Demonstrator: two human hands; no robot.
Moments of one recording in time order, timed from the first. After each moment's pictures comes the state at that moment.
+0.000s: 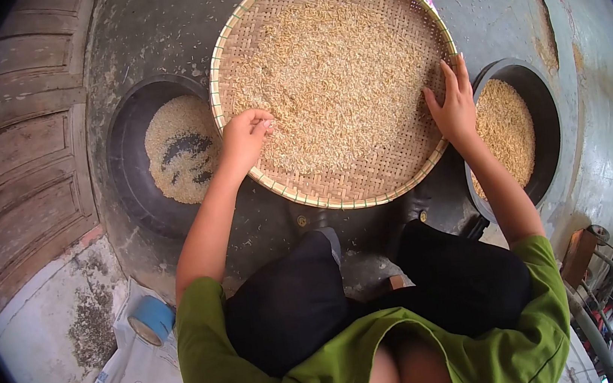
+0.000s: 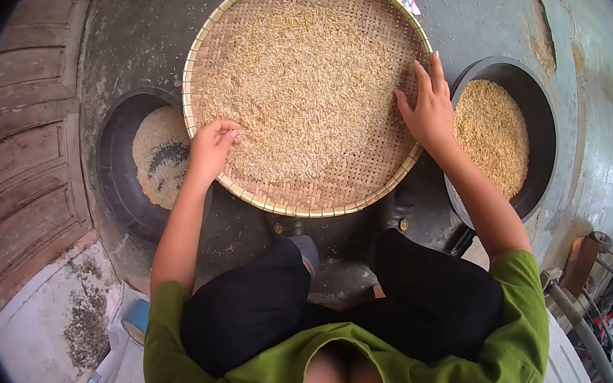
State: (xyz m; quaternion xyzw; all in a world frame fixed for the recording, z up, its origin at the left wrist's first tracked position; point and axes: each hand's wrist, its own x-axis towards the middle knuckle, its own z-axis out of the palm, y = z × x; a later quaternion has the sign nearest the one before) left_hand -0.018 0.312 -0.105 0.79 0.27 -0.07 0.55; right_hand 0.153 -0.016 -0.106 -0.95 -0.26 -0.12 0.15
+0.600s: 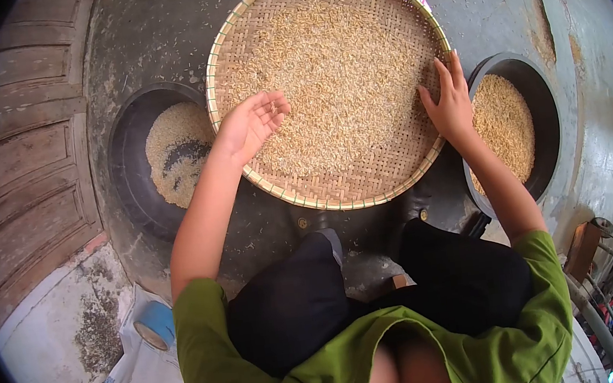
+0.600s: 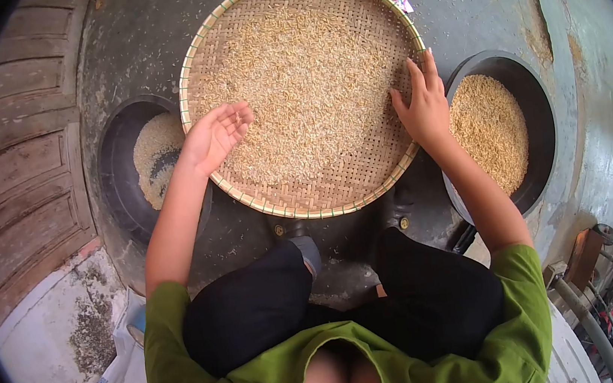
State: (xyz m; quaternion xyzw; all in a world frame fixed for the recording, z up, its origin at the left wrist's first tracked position) left_hand 0.018 0.311 -0.084 0.42 0.30 -0.11 0.85; right_hand 0.153 -0.017 -0.104 -0.95 -0.26 -0.13 0.15
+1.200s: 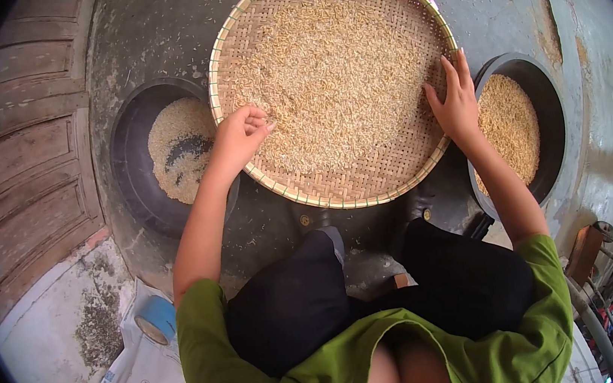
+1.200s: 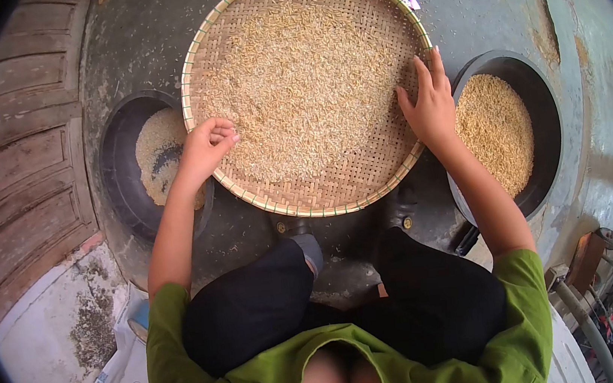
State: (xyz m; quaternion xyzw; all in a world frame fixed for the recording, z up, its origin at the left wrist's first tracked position) left_hand -0.013 0.318 -0.078 0.84 0.23 -0.10 0.47; right_hand 0.153 -0.016 -0.105 -0.95 -0.26 -0.12 0.16
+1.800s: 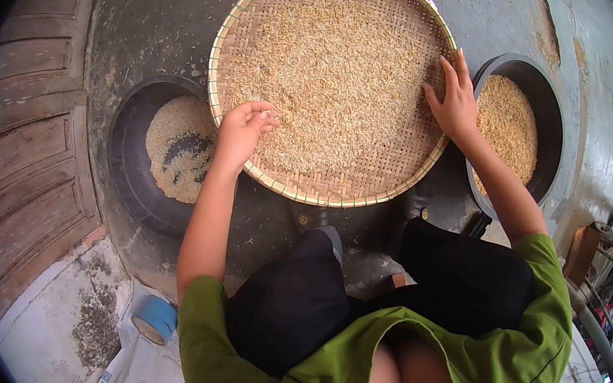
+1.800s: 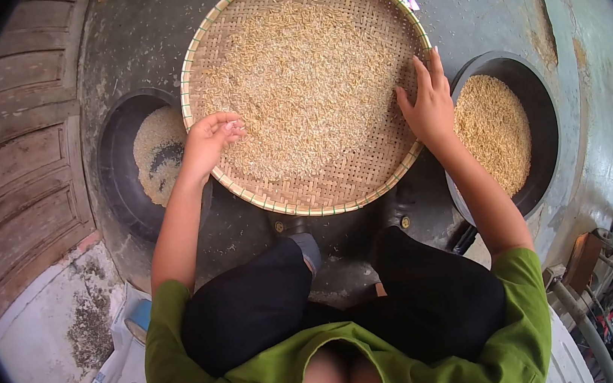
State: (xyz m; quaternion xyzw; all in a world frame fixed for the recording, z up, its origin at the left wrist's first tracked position) left_hand -0.008 0.313 -0.094 0.72 0.26 -0.07 0.64; right_hand 0.153 -0.016 -0.105 -0.94 -0.26 -0.13 0.15
